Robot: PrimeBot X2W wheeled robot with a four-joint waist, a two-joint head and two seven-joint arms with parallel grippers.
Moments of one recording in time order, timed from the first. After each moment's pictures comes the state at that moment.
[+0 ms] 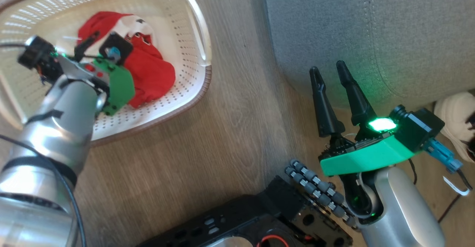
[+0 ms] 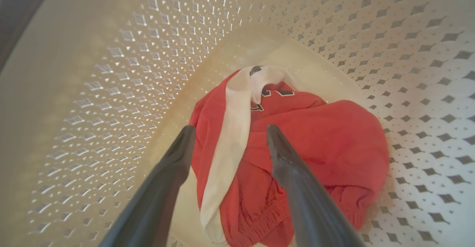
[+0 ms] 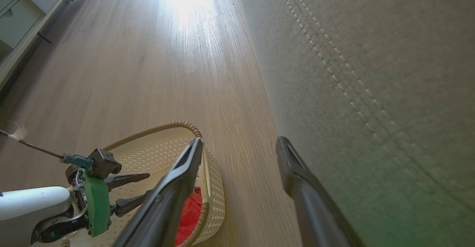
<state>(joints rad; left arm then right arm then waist) -1.03 0.18 -0.51 1.24 0.16 0.00 -0.20 -0.24 -0.05 0.27 0.02 0.51 0.12 -0.25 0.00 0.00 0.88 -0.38</state>
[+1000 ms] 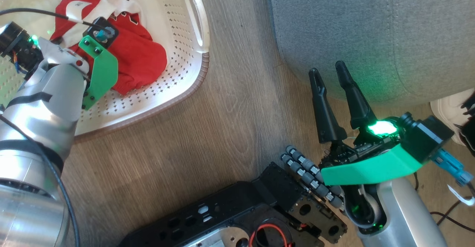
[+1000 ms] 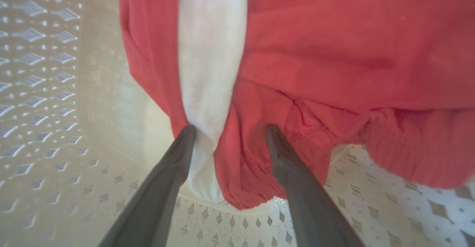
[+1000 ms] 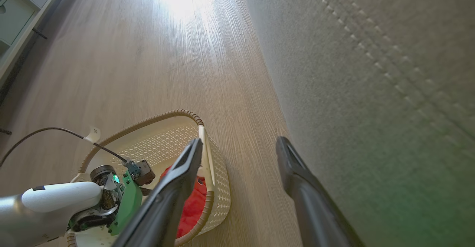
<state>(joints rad) -1.13 0.21 -0.61 1.30 0.20 -0.02 0.18 -0.19 -0.05 0.29 -0.10 0.54 0.12 -0.25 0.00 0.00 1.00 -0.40</state>
